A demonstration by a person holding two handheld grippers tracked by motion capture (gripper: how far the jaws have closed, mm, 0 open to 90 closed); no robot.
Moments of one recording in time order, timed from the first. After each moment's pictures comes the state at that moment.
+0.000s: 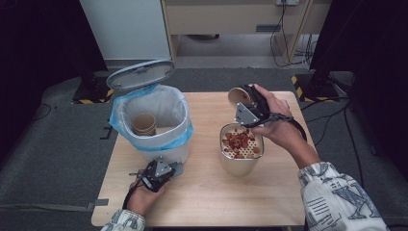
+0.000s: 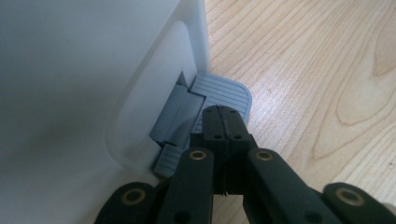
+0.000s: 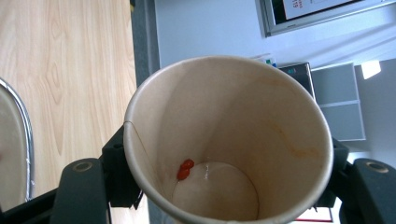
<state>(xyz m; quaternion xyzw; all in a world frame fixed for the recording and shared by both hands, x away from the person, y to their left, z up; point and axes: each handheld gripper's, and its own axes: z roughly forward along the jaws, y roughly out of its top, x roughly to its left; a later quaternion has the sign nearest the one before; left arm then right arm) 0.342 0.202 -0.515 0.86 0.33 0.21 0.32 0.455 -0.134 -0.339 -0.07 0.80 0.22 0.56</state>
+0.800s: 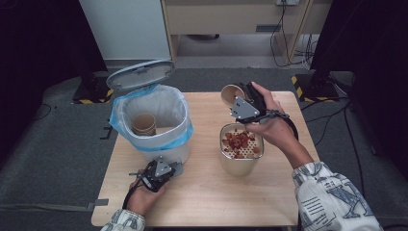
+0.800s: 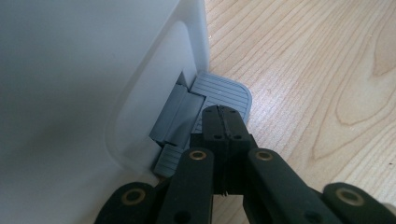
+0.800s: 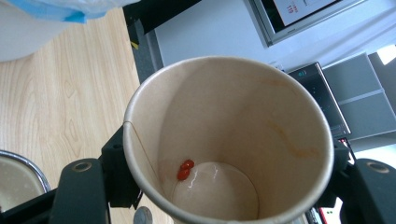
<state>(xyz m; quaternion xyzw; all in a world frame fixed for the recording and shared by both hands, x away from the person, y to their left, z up) 0.342 0.203 -0.515 0.86 0.33 0.21 0.32 0.457 -0.122 -0.331 -0.03 0.80 0.30 0.52</state>
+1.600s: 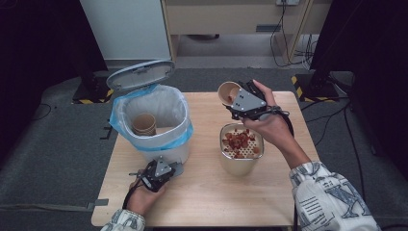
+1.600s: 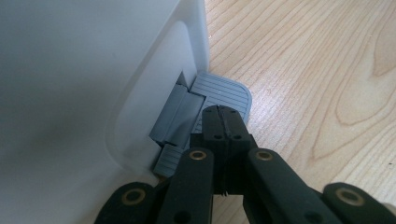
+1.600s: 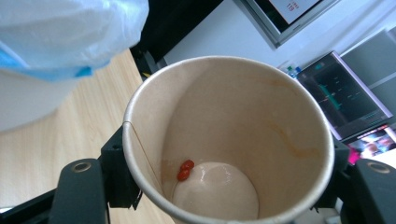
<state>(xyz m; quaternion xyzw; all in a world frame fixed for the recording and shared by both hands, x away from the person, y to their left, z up) 0.342 0.203 -0.515 0.86 0.33 0.21 0.32 0.461 -0.121 -0.323 0.05 0.79 0.40 0.46</state>
